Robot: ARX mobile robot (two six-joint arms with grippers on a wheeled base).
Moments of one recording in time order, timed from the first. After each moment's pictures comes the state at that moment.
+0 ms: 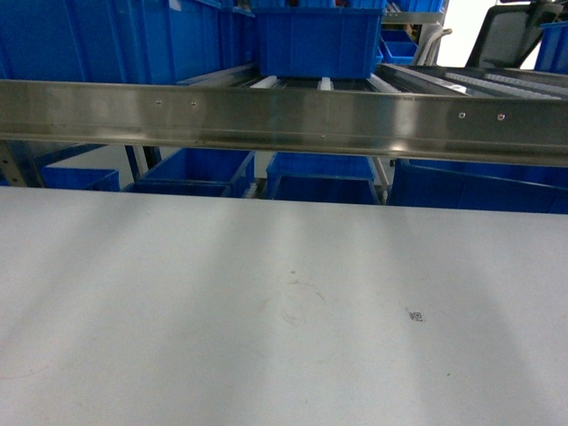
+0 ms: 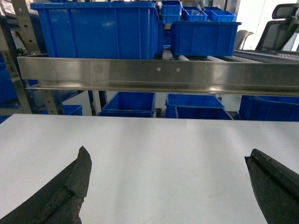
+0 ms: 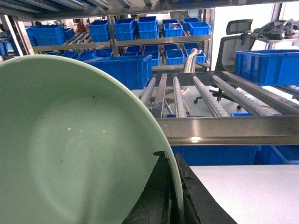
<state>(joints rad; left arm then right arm) 0.00 0.01 0.01 0.00 0.00 0.00 -0.30 0.50 0.59 -0.05 -0.29 0.10</state>
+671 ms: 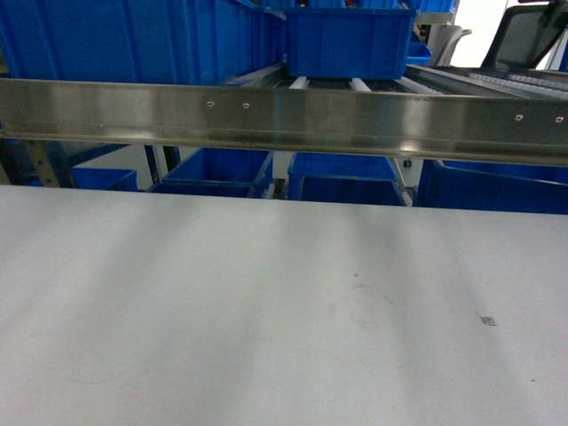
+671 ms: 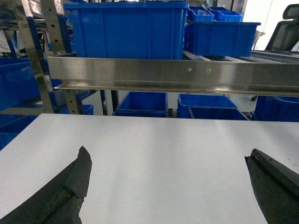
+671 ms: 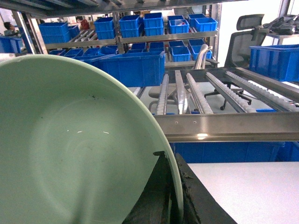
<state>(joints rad) 0.00 0.01 0.01 0.00 0.00 0.00 -0.30 0.51 0.59 -0.06 -0.29 0.10</state>
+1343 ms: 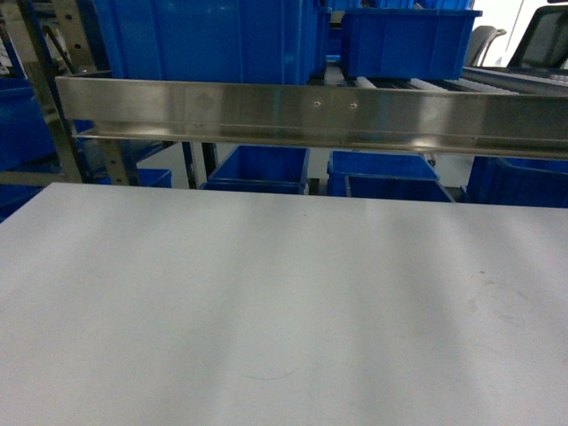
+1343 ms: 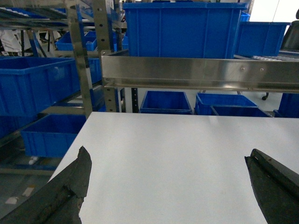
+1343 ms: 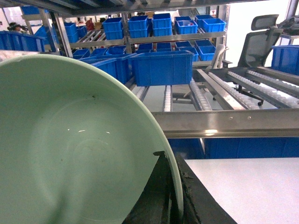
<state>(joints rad) 0.00 0.01 0.01 0.00 0.00 0.00 -0.29 0.51 0.59 -0.05 -0.29 0.10</state>
